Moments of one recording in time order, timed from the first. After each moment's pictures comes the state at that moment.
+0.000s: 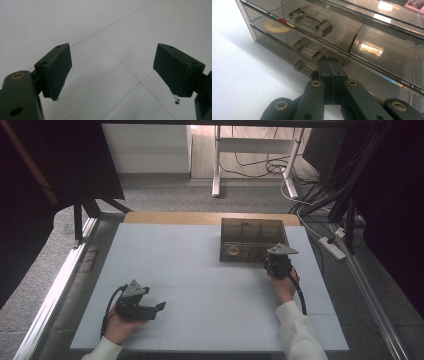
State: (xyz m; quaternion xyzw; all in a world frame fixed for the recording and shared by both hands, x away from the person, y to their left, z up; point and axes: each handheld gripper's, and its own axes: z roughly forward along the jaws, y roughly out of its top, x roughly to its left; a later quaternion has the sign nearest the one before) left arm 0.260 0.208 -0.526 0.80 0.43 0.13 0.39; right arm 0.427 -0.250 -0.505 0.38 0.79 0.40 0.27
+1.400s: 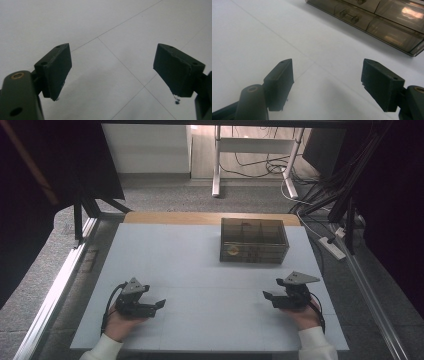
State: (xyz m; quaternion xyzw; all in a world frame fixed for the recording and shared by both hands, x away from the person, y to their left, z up) left arm 0.267 0.211 -0.525 0.80 0.43 0.13 0.39; right arm 0.330 -0.290 -0.500 0.34 0.83 0.40 0.19
